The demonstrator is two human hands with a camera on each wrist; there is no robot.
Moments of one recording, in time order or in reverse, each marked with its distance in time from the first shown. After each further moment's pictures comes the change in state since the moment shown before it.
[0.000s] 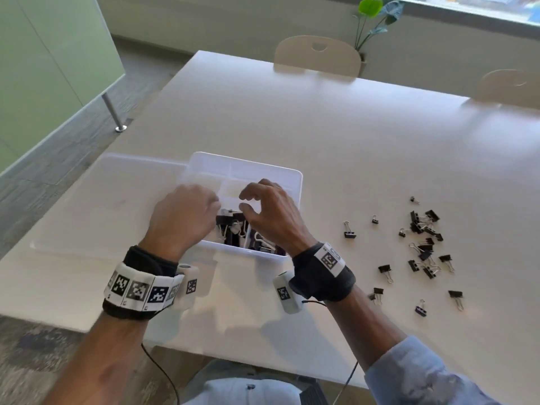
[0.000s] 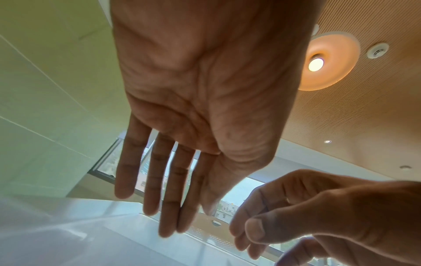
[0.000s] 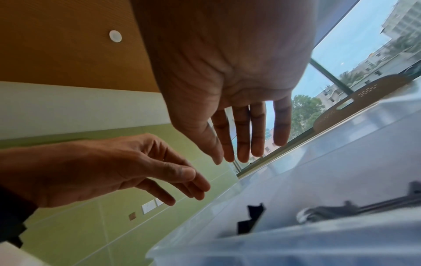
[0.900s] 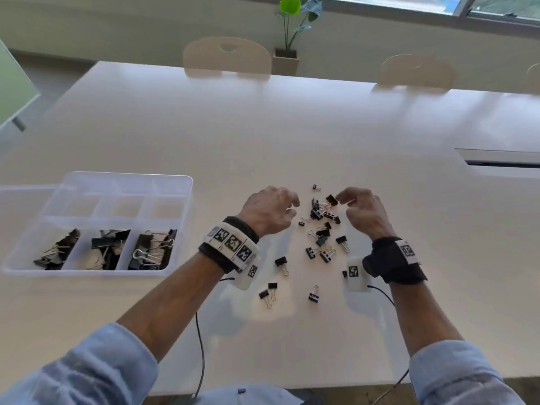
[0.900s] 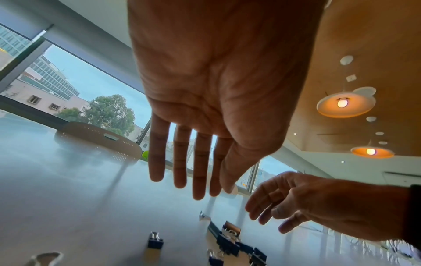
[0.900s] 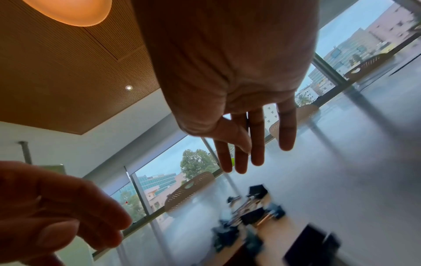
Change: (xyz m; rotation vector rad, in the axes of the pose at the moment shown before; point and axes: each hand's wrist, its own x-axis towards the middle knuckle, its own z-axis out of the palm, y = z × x) left_hand 0.070 0.334 0.140 -0.087 -0.272 0.609; right_hand -0.143 0.297 -0.267 -0.151 0.149 0.597
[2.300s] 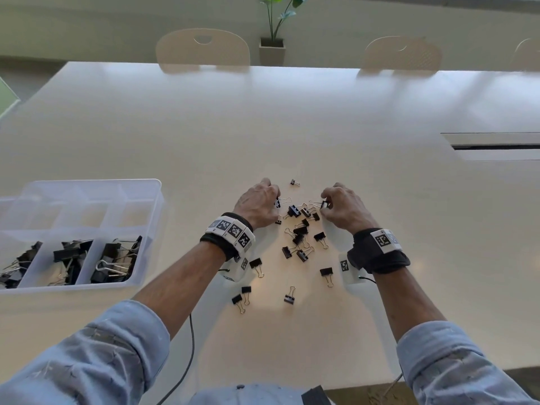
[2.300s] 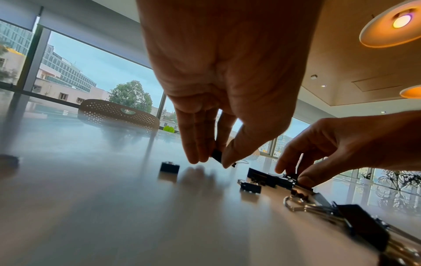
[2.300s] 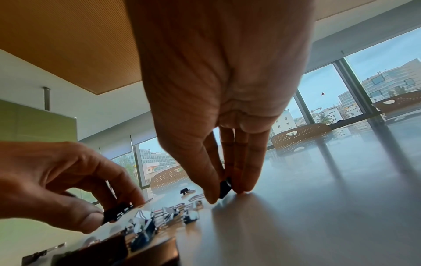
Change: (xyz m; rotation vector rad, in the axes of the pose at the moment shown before) left_hand 0.069 -0.002 0.059 -0.001 0.037 -0.076; right_hand 0.029 0.042 0.007 -0.231 -0.126 -0.092
